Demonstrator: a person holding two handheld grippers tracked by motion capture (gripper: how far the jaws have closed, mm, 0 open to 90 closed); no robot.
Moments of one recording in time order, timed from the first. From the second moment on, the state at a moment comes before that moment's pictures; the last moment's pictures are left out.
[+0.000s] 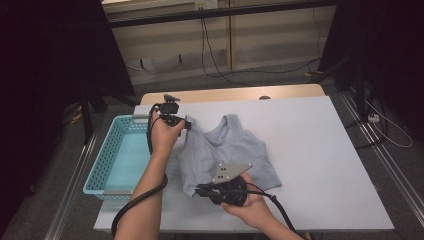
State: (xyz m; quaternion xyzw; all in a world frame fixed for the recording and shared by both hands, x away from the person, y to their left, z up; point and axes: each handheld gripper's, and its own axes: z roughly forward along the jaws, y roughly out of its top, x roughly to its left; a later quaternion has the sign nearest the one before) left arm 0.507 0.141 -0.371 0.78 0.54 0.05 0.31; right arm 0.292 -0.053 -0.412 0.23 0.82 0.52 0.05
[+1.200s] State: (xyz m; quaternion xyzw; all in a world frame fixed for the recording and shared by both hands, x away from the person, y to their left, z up) left arm 0.512 0.100 -0.362 0.80 0.50 0.04 0.34; right arm 0.288 -0.095 -0.414 0.26 0.82 0.51 0.08
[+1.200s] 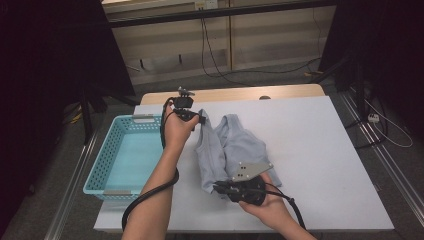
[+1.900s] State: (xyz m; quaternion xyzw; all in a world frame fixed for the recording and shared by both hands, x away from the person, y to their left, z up) left arm 0.515 0.084 -0.362 0.81 0.48 0.04 0.35; right arm 0.287 -0.108 -0.418 0.27 0.82 0.50 0.08
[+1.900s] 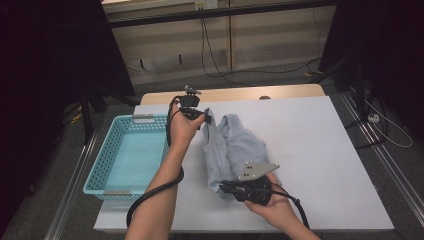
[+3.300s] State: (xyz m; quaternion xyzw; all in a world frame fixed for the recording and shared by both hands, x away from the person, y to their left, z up) left arm 0.507 0.089 -0.380 0.81 0.45 0.07 0.38; right arm 0.277 -0.165 -0.429 0.35 0.82 0.43 0.14
